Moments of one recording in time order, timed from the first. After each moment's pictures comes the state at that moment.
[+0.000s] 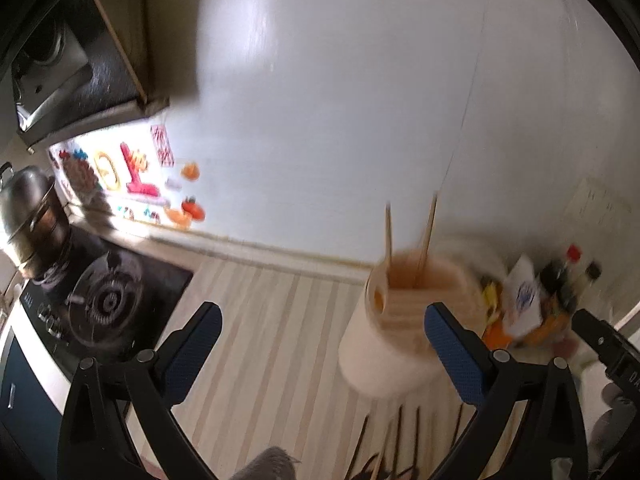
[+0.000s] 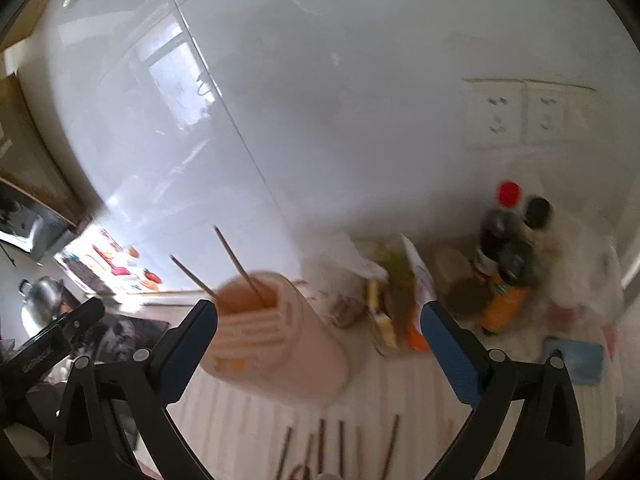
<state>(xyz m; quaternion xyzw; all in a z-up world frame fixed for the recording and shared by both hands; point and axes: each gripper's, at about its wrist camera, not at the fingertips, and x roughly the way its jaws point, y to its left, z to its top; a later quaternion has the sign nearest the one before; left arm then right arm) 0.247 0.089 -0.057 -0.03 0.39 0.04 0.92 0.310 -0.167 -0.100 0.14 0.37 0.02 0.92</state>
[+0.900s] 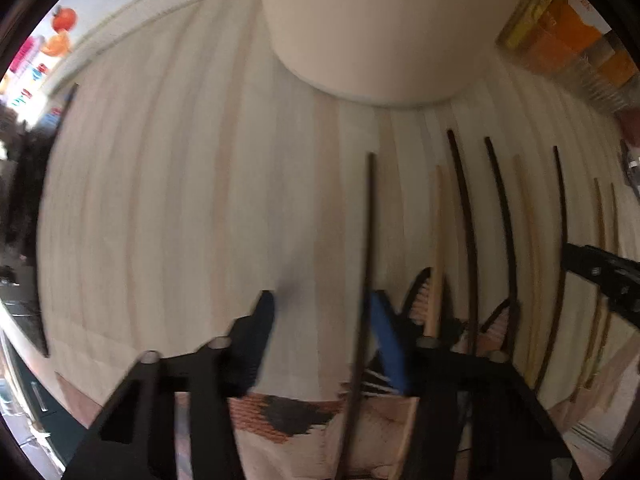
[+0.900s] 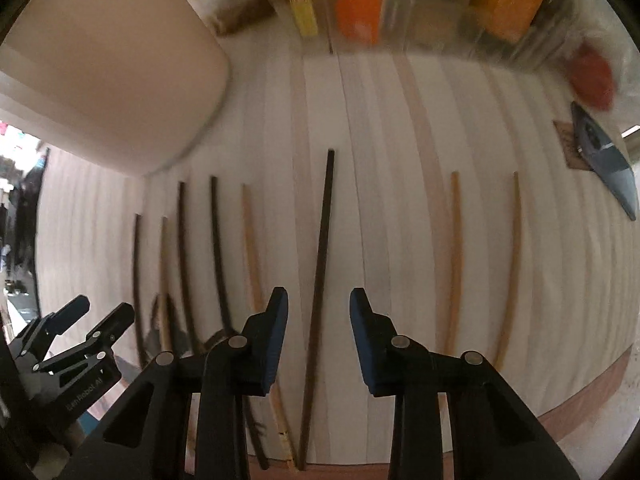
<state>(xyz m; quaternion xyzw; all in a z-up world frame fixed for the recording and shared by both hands) 0.224 0.033 -0.318 0.04 0.67 -0.03 0.74 0.280 -0.158 -0.359 0.11 0.68 -0.03 0.72</state>
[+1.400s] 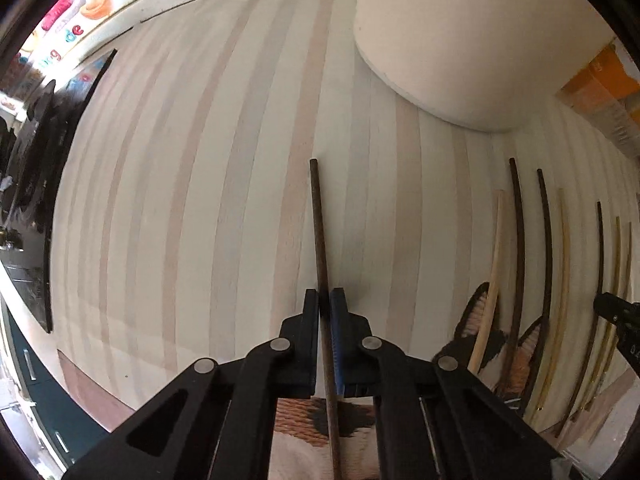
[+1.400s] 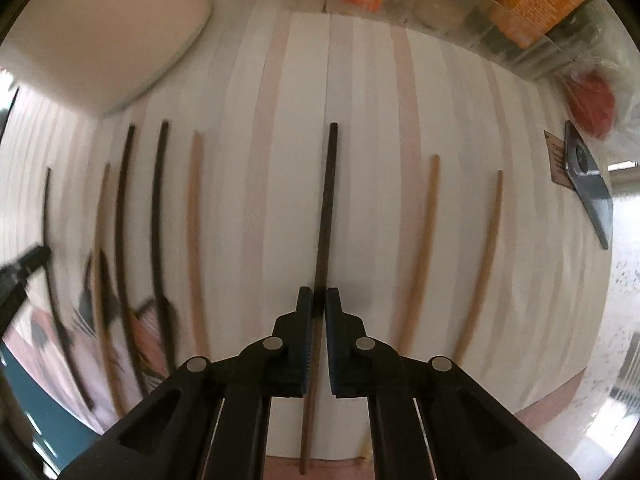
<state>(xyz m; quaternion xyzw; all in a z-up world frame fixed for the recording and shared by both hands) 0.231 0.083 -0.314 0.01 0.67 0.02 0.74 0.264 -0.155 -0.375 -0.01 0.72 -0.03 0.69</state>
